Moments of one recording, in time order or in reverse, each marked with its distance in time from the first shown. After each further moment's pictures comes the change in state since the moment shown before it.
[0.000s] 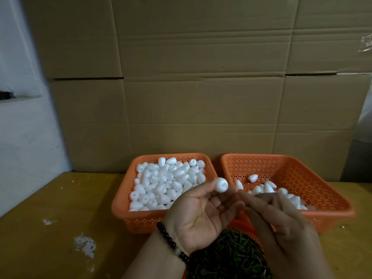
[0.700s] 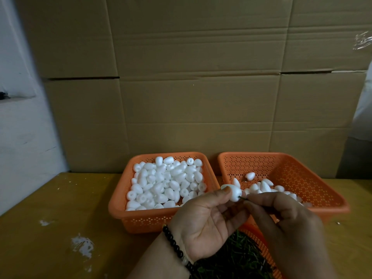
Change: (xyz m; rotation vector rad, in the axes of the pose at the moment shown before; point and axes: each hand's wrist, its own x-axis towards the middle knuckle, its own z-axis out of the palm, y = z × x) left_hand 0.001 -0.017 0.005 0.109 0.035 0.011; right_hand -0.001 0.005 -0.002 0.084 0.108 0.213
